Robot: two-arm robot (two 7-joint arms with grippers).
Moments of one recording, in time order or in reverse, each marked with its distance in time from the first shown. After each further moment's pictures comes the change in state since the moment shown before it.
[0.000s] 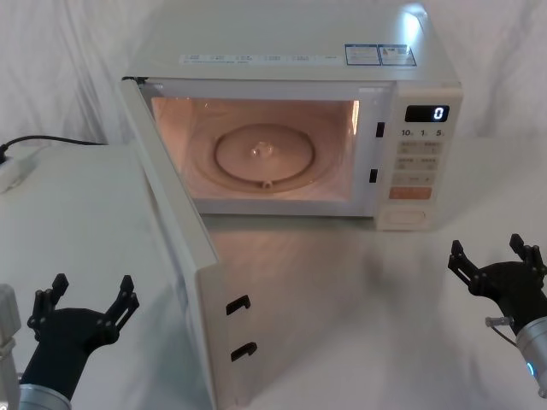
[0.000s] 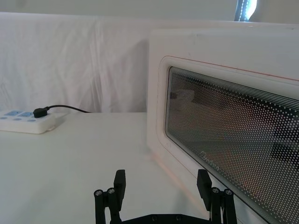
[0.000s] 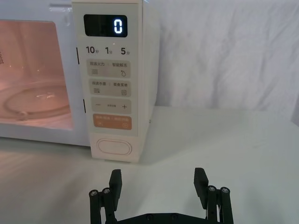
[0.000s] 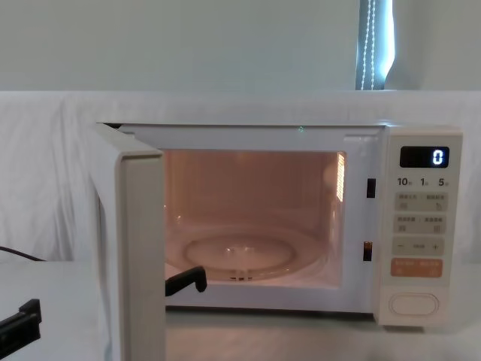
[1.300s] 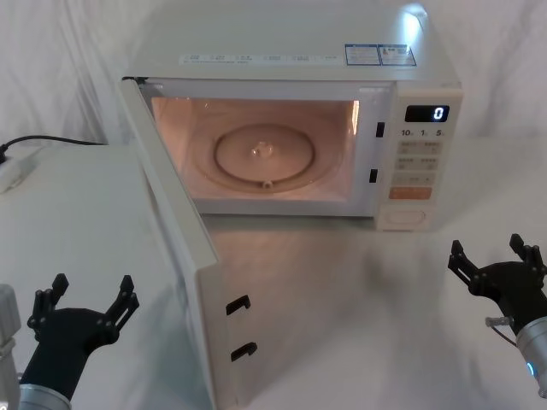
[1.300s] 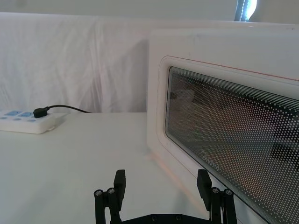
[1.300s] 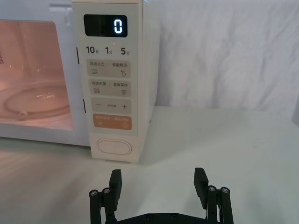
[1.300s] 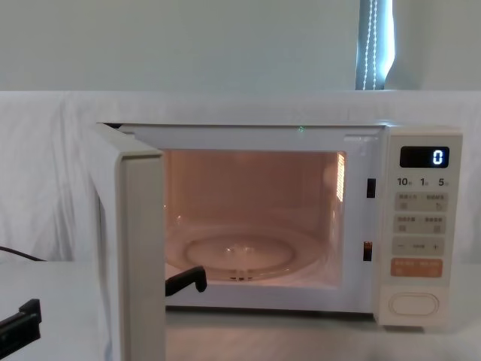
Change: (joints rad) left arm 0.000 0.000 0.000 0.000 0.000 0.000 0.000; right arm 0.000 0.000 0.000 0.000 0.000 0.000 0.000
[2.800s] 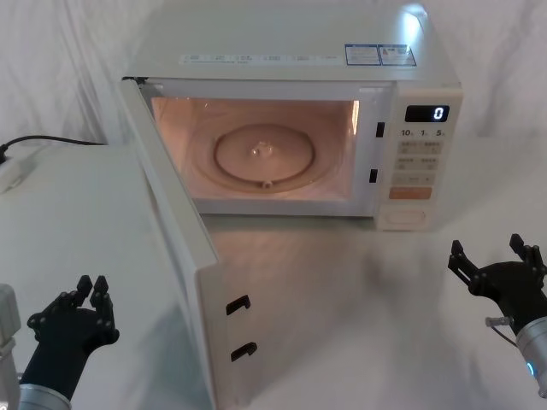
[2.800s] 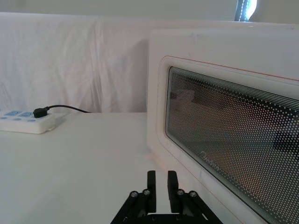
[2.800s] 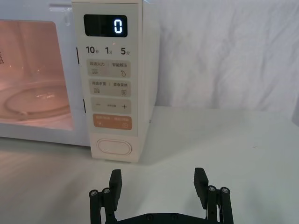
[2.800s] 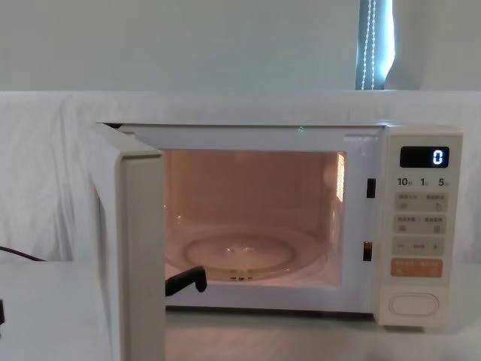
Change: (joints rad) left arm 0.000 0.000 0.000 0.000 0.000 0.000 0.000; right arm 0.000 0.000 0.000 0.000 0.000 0.000 0.000
